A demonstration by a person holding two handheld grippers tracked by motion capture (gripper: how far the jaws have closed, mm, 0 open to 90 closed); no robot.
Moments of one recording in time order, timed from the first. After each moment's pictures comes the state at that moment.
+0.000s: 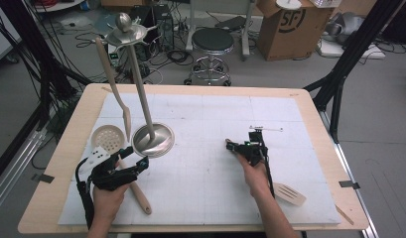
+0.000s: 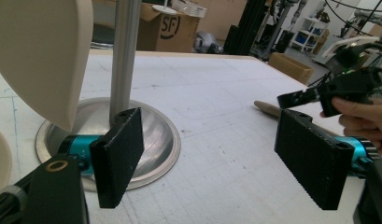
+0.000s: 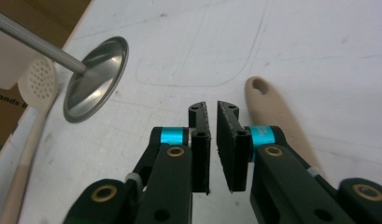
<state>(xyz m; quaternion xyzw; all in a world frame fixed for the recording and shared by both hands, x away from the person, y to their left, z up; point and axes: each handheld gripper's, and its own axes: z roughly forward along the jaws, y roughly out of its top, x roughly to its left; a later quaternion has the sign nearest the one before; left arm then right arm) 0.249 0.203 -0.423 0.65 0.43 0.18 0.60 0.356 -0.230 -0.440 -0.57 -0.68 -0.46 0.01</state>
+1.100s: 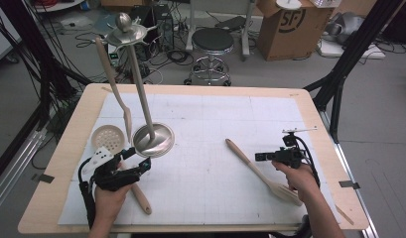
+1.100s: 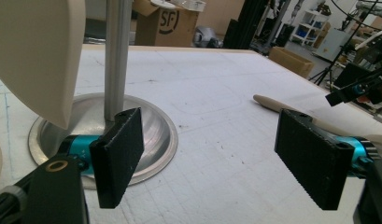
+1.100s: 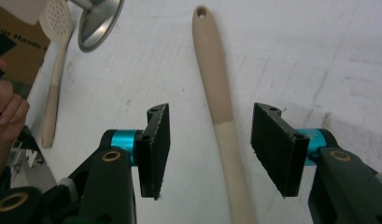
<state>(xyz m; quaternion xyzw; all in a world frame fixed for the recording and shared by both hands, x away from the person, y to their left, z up) 0.250 0.199 -0.424 0.66 0.43 0.18 0.59 0.341 -0.325 -0.418 -0.54 -0.73 -0.39 0.11</state>
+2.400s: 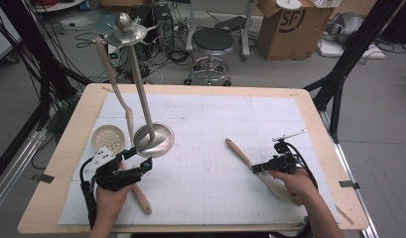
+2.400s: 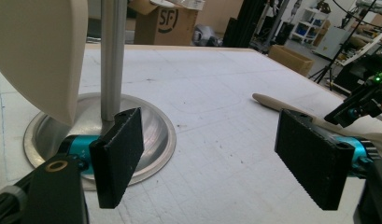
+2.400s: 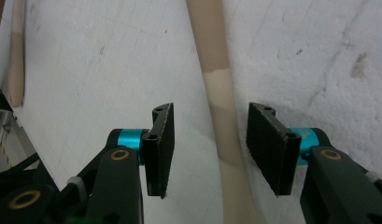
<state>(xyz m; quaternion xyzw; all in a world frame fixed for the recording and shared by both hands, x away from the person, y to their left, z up) 0.251 0.196 -0.425 0.66 0.43 0.18 0.59 0.339 -0.314 -0.440 -0.53 -0.78 -0.31 0.15</state>
